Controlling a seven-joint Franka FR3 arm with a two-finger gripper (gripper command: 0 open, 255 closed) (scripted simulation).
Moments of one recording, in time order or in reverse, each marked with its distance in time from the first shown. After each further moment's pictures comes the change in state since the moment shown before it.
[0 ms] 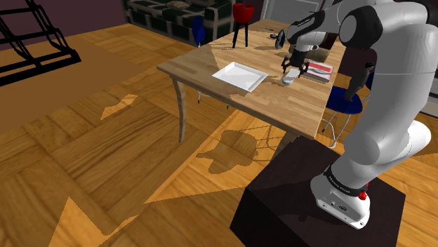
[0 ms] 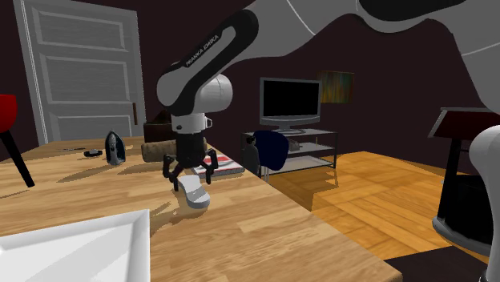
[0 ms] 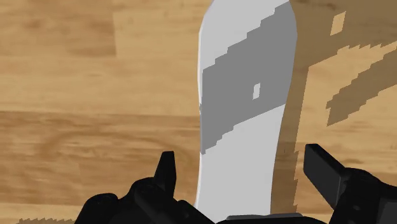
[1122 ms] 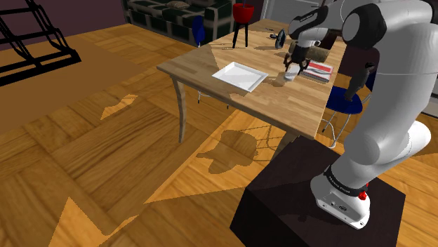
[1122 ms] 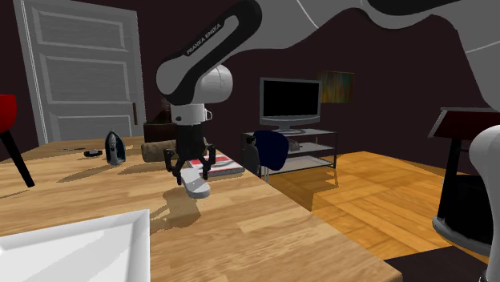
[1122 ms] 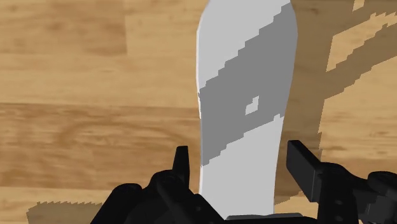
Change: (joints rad) arm 0.003 -0.026 -0.006 0.020 -0.010 -0.044 0.006
